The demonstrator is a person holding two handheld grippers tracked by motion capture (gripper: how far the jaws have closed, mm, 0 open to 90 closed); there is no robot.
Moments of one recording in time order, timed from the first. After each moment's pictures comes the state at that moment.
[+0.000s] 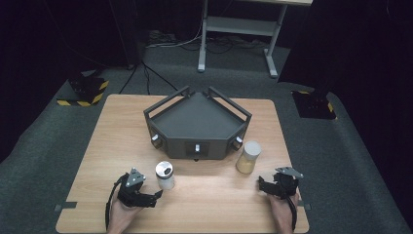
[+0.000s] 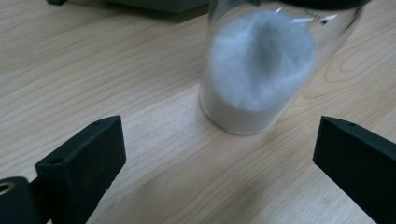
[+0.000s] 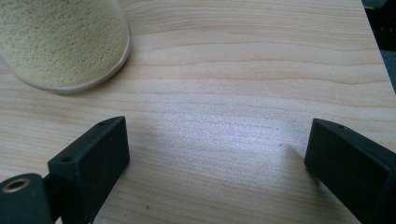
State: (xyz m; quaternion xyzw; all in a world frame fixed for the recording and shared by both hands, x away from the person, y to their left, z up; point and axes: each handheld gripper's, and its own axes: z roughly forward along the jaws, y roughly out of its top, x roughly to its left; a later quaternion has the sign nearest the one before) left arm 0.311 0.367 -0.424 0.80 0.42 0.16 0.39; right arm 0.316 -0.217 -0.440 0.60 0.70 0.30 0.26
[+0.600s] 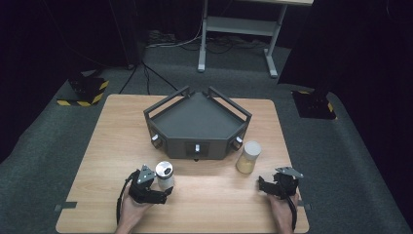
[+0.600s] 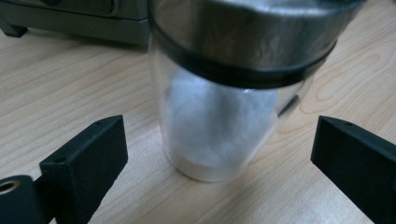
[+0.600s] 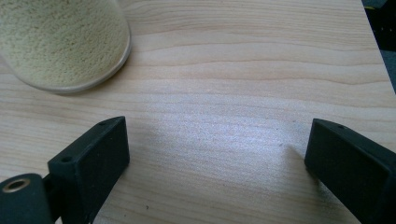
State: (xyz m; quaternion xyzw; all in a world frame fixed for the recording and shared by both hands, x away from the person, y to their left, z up) left arm 0.323 0.339 -0.424 0.80 0.41 0.16 0.40; right arm 0.317 -0.217 -0.440 0.60 0.70 0.30 0.26
